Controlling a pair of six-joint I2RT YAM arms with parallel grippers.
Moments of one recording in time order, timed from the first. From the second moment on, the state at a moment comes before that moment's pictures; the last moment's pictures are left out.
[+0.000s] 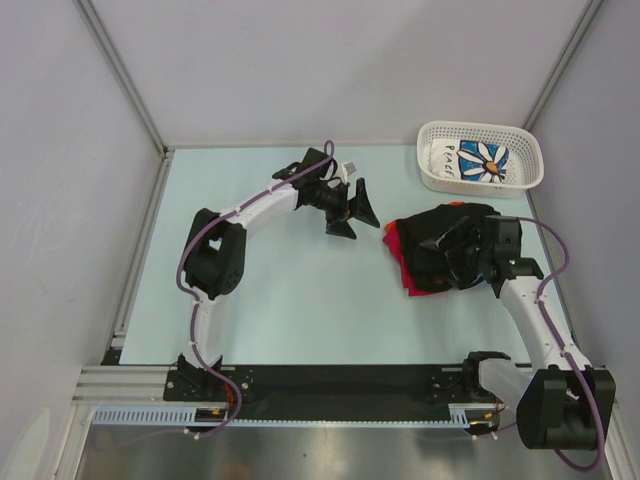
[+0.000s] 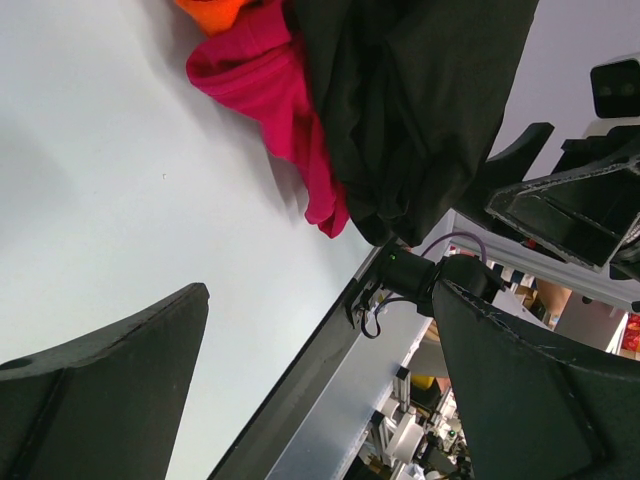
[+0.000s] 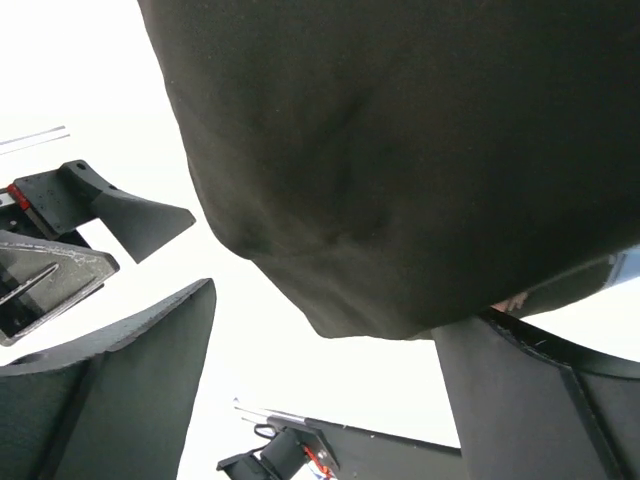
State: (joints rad) left arm -0.54 2.12 1.73 -0.53 0.79 -0.65; right arm -0.01 1.03 0.71 -0.50 -0.34 0.99
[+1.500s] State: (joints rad) left arm -0.56 2.12 1.73 -0.53 0.80 -0.65; right arm 0.11 1.07 1.00 -0.93 -0.15 0.82
